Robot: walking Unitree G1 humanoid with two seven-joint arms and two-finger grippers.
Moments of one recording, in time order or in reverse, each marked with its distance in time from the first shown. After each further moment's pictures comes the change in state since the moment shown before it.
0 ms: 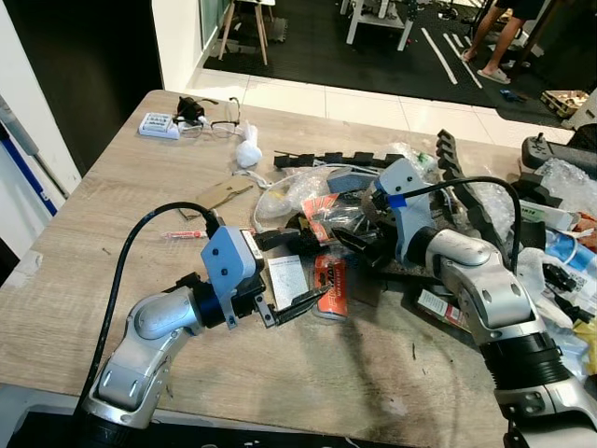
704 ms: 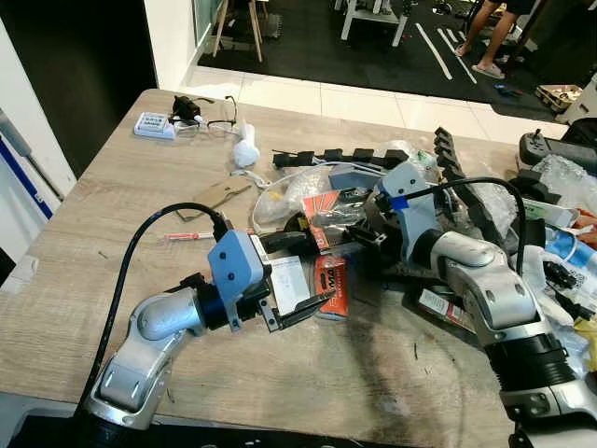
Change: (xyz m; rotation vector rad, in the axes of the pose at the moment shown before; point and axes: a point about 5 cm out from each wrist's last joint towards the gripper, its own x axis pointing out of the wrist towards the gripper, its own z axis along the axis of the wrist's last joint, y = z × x) left arm 0.001 -0.001 -0.001 0.018 0.021 -0.013; right arm -0.002 -0.002 -0.003 0.003 0.019 -0.014
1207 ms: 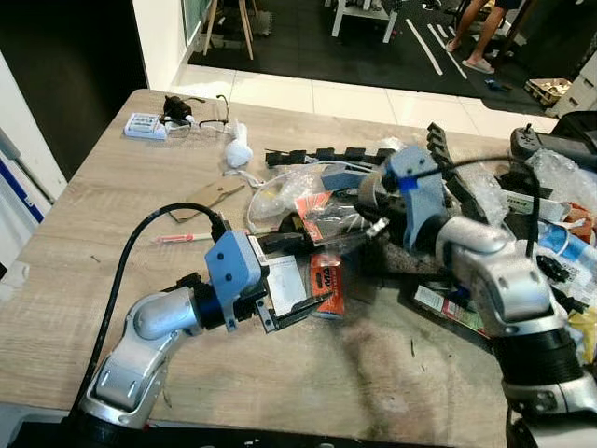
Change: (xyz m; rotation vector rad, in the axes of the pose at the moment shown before) left arm -0.003 0.002 0.000 0.007 0.014 -0.007; right arm -0.011 0.002 0.050 0.007 -0.109 0.006
